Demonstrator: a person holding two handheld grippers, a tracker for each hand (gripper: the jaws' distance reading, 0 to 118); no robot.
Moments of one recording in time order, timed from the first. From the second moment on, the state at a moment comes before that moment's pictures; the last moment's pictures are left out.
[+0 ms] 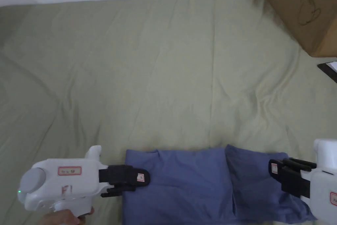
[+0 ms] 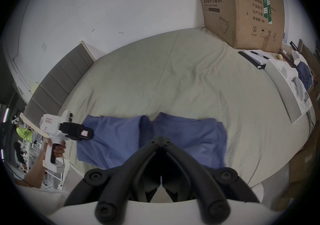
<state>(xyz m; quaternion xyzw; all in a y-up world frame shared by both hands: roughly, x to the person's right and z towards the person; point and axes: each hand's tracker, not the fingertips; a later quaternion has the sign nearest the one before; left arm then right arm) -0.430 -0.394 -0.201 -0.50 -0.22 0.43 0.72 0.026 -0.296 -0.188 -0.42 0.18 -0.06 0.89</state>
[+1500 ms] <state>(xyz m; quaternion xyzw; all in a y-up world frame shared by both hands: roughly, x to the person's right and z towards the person) -0.281 -0.308 -0.262 -0.60 -0.18 0.27 0.73 0.109 -0.315 -0.166 -0.44 0.12 -0.12 0.88</state>
